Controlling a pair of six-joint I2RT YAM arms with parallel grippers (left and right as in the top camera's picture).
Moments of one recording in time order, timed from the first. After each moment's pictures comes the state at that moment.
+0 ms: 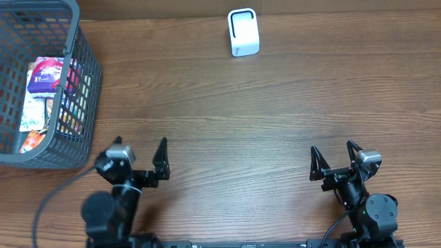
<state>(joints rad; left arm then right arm) 0.11 0.28 0.45 -0.35 0.20 -0.11 0.17 0.01 0.07 -0.18 -0.07 0.24</state>
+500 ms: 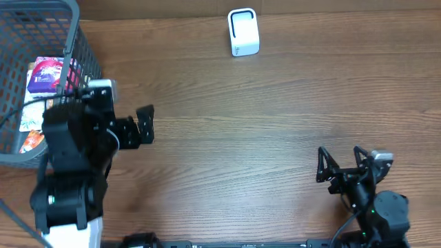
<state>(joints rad) 0.11 0.96 1.22 -0.92 0.15 -0.04 0.17 0.10 0.28 -0.42 -0.03 0.34</state>
